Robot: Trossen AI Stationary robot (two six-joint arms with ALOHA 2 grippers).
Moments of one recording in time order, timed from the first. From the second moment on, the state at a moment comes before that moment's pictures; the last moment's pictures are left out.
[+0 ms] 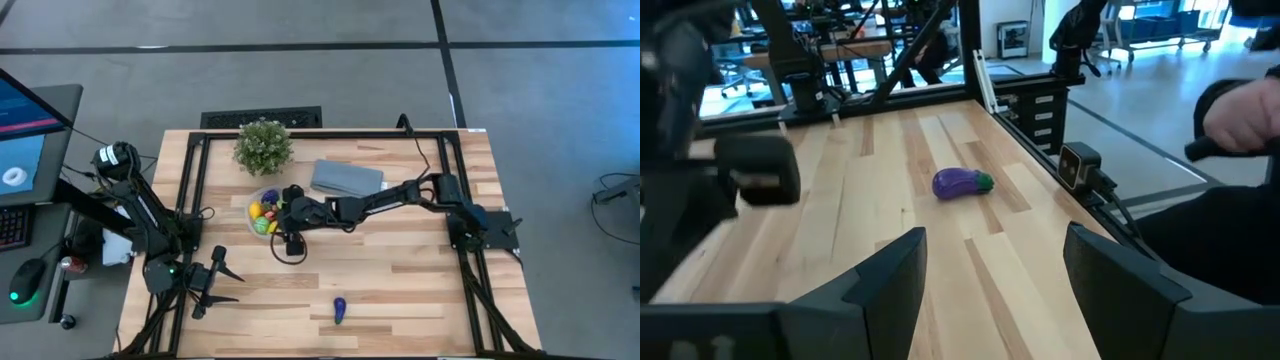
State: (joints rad) left arm -1.17 1.13 0.20 0.70 -0.90 -0.17; right arm 0.04 2.19 1.51 0.17 0.05 -0.24
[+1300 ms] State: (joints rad) left arm -1.17 1.13 0.20 0.69 -0.90 -0.16; right arm 0.46 2.04 1.51 -0.64 0.25 0.19
